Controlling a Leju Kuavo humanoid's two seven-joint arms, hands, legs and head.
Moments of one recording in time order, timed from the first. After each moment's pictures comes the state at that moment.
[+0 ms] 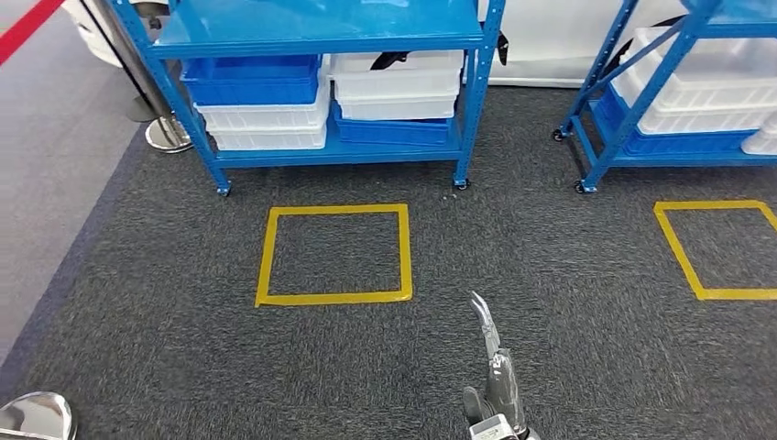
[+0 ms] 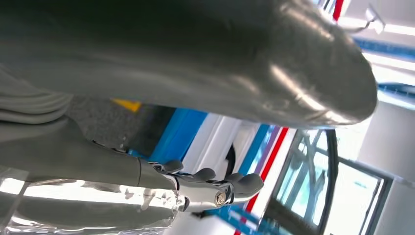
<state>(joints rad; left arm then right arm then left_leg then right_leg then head) -0.07 -0.17 1.05 -0.20 -1.25 0.08 -0.47 0.22 -0.04 0.45 -1.67 0.35 -0.39 -0.50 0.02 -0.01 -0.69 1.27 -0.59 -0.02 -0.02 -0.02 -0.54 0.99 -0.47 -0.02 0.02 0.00</state>
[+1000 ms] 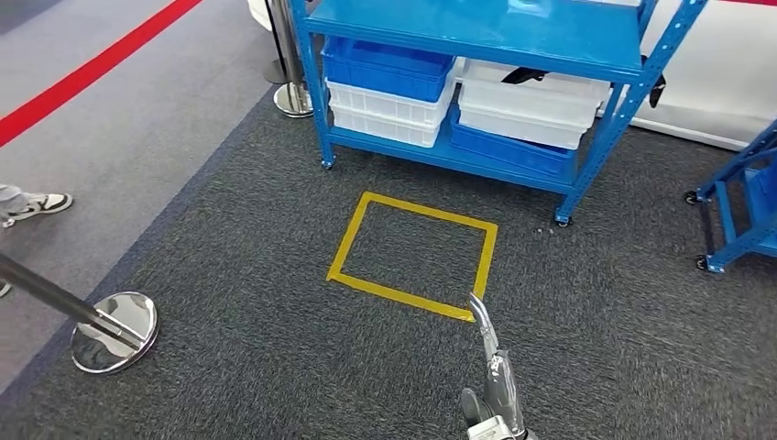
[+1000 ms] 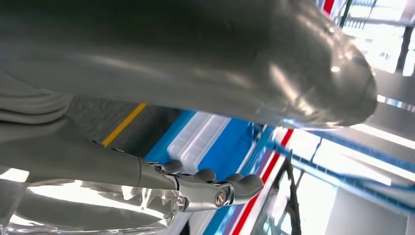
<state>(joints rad) -0.07 -0.17 1.05 -0.20 -1.25 0.06 -0.49 0.22 -0.04 0.45 -1.67 0.35 -0.39 -0.50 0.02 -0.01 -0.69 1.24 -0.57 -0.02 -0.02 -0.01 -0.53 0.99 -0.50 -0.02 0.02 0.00</state>
